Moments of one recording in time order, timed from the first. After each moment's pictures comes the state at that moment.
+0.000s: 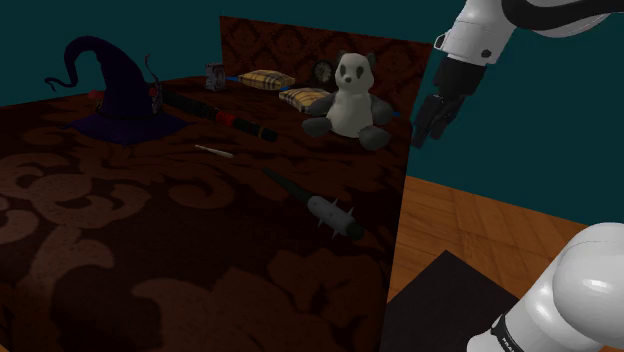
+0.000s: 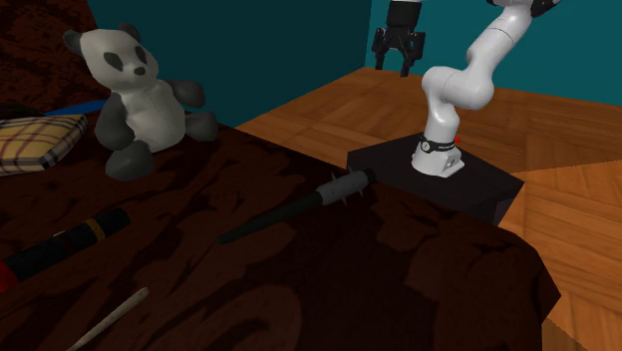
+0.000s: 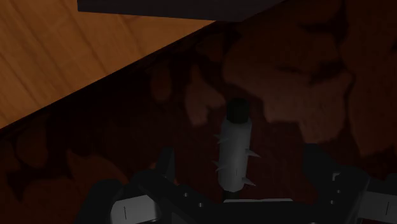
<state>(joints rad) -0.02 -0.78 0.07 -2.39 0.08 1.70 -0.07</state>
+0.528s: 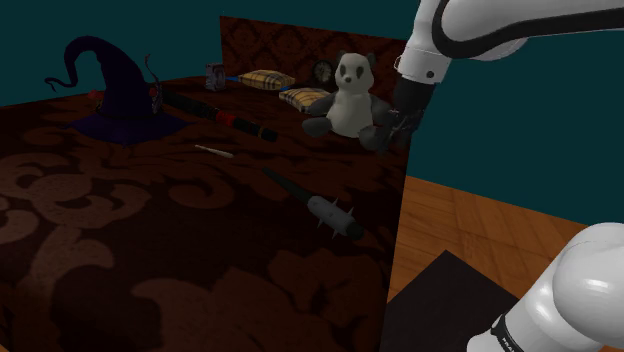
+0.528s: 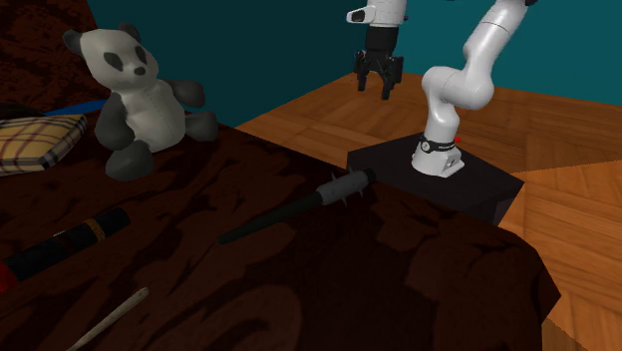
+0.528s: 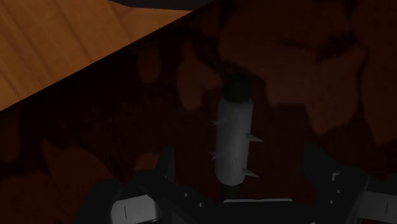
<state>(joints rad) -0.03 -0.55 0.10 -2.35 0.09 1.85 -0.05</state>
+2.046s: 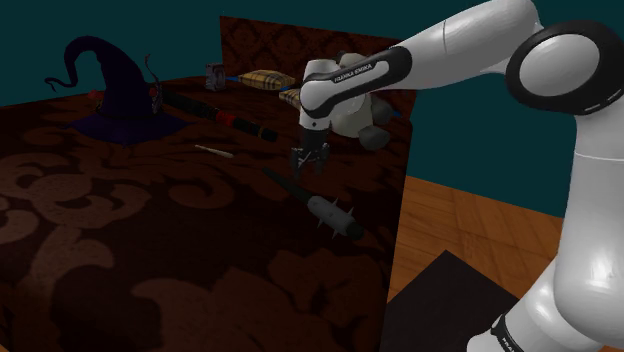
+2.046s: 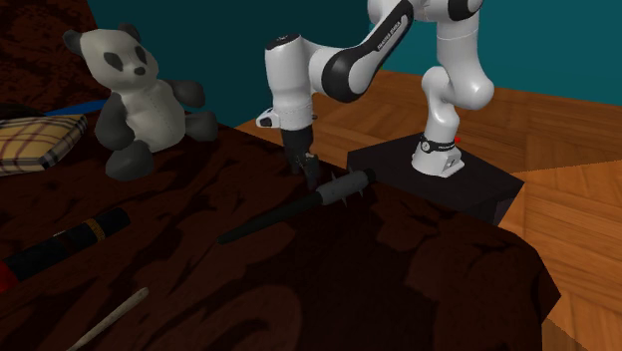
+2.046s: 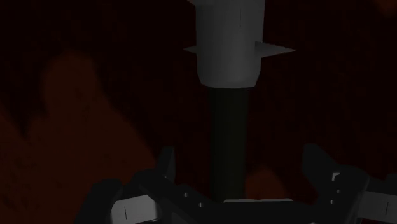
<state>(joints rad) 0.00 0.39 0.14 -1.73 0.04 2.04 0.05</state>
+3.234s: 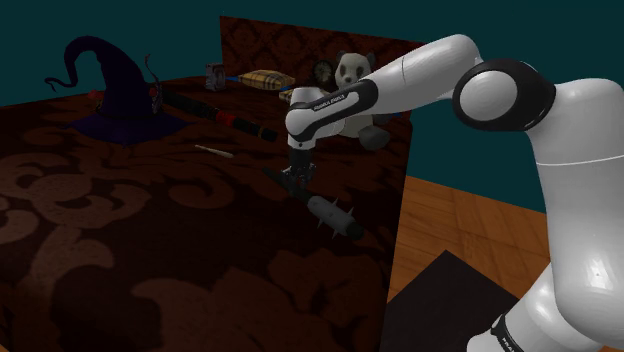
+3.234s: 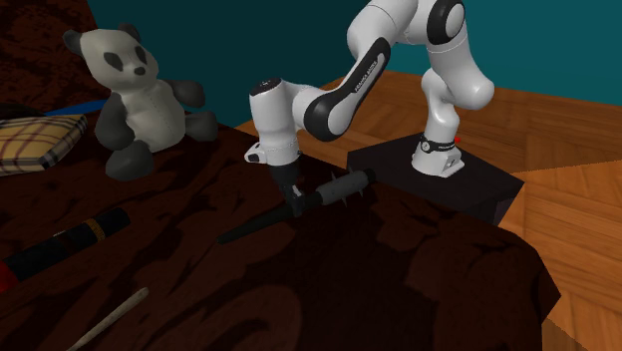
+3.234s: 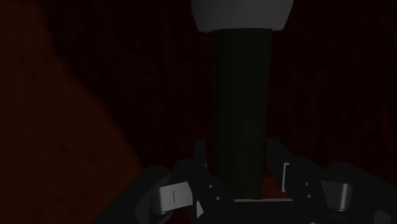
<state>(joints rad) 0.01 0.62 0.13 -1.57 0.02 2.09 0.06</state>
